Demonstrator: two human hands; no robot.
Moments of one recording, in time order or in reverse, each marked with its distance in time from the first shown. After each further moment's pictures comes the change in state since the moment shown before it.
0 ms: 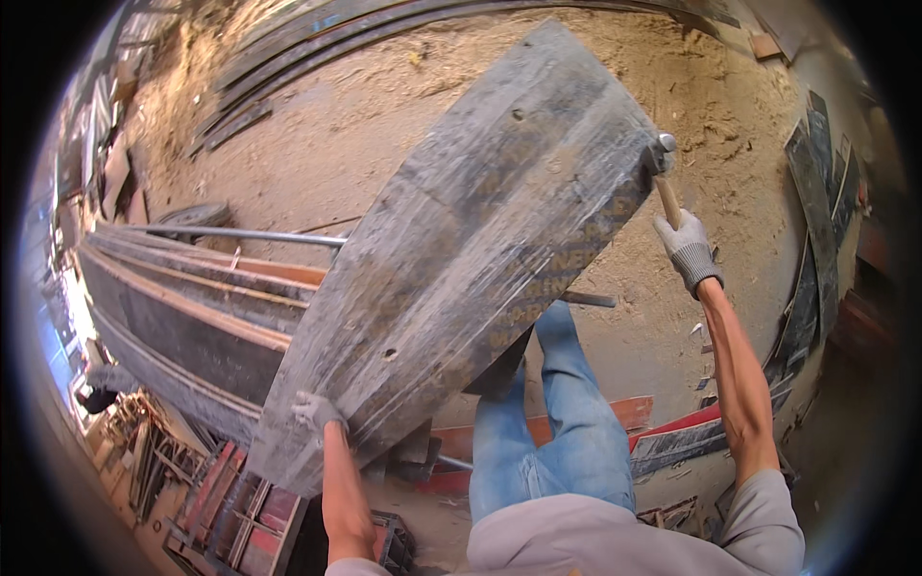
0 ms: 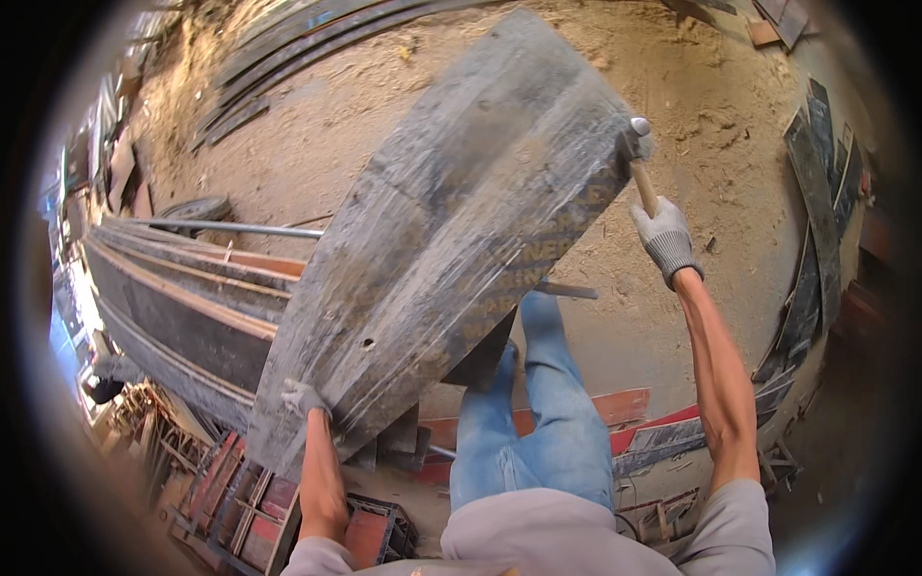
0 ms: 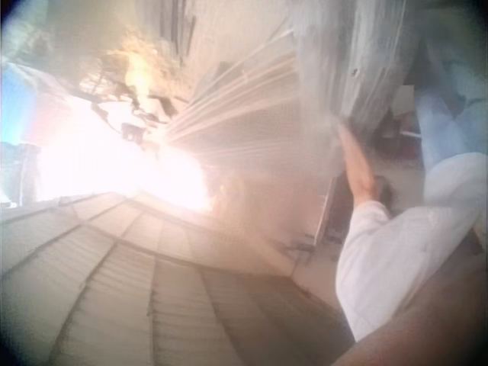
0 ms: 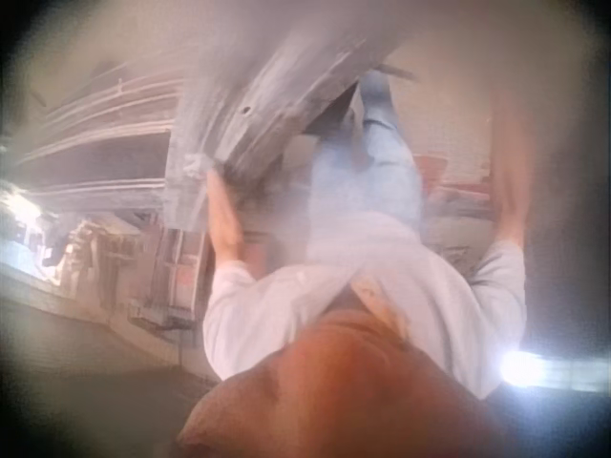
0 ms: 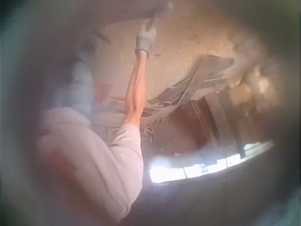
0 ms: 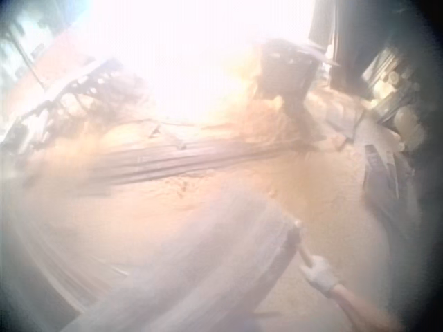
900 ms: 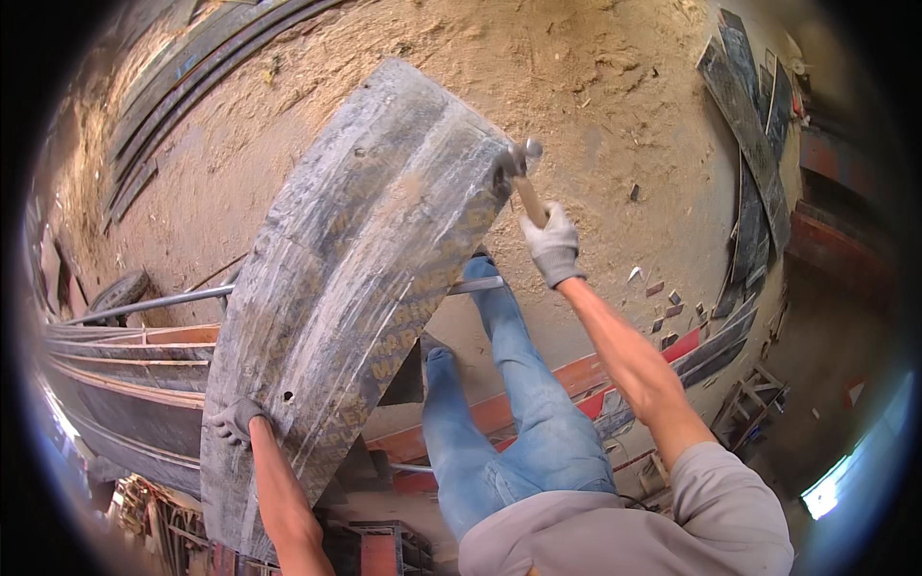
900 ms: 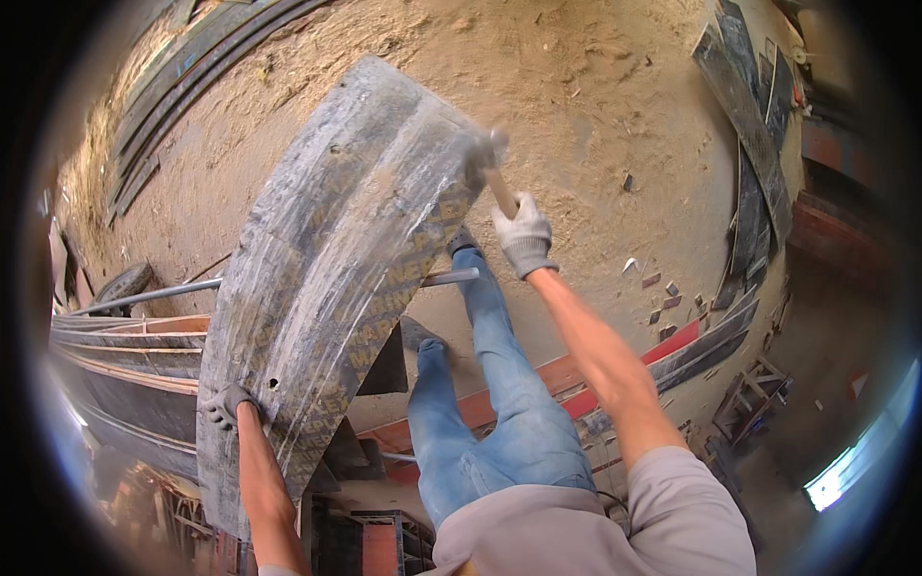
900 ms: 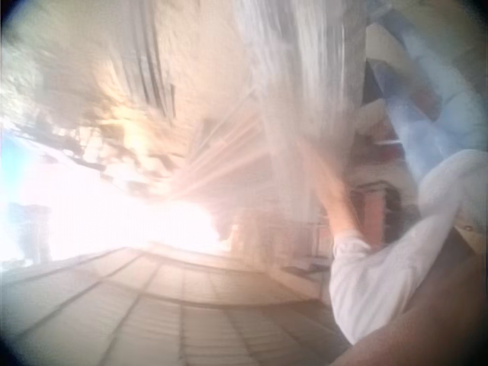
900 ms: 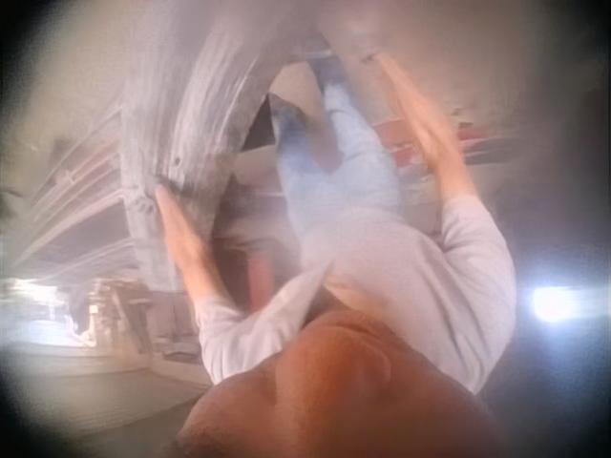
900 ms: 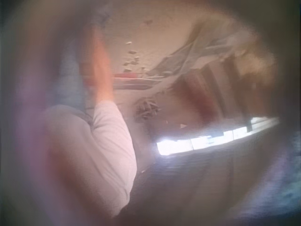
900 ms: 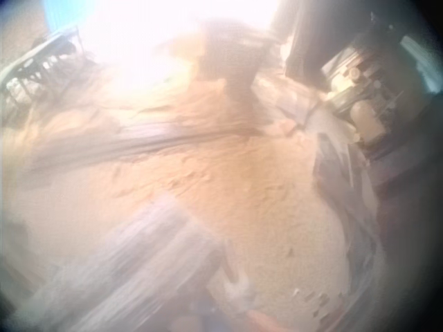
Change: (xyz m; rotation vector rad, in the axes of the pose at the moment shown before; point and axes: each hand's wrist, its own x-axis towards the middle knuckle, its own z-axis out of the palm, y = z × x) left_hand -0.057 0.145 0.008 0.190 0.248 0.078; right_hand -0.022 0.103 0.091 0.169 0.304 0.041
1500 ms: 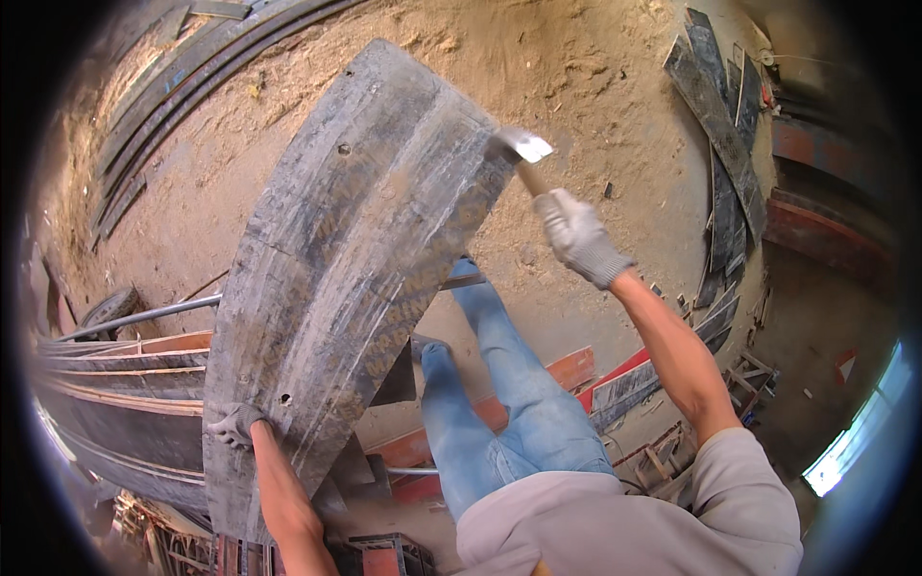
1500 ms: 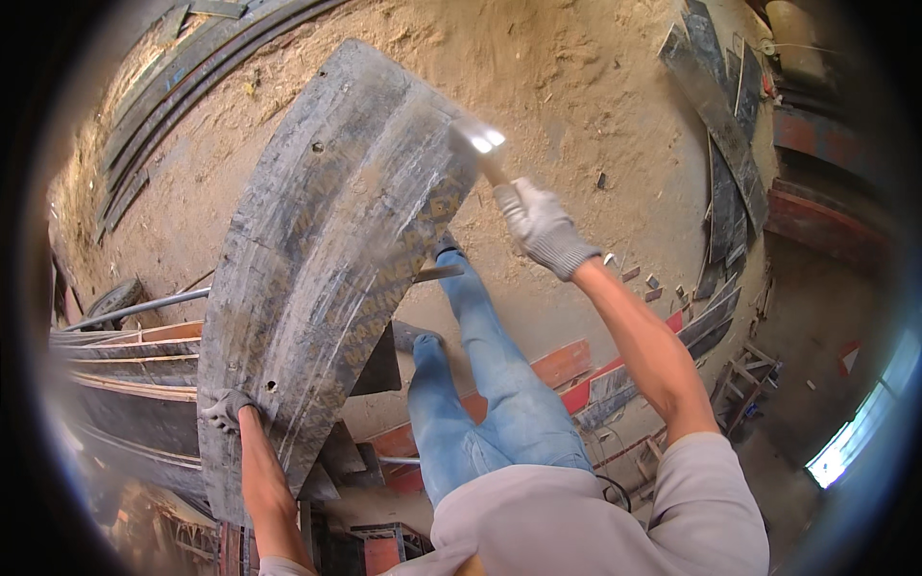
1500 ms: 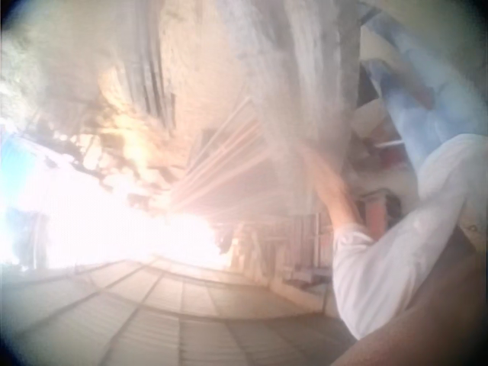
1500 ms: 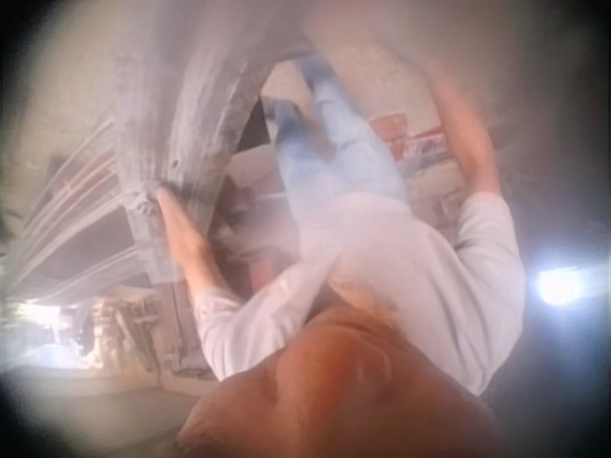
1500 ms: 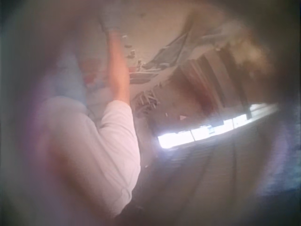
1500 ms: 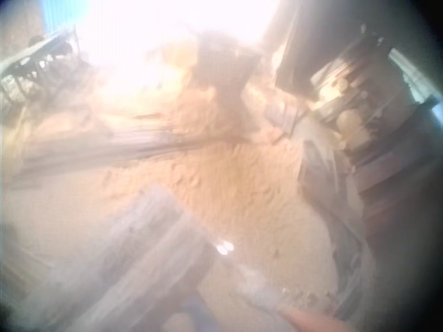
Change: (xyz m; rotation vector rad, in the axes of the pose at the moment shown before) left_hand 0.001 -0.008 0.013 -0.187 -0.047 -0.003; right_hand -0.010 -0.100 -0.155 0.080 -0.400 -0.275
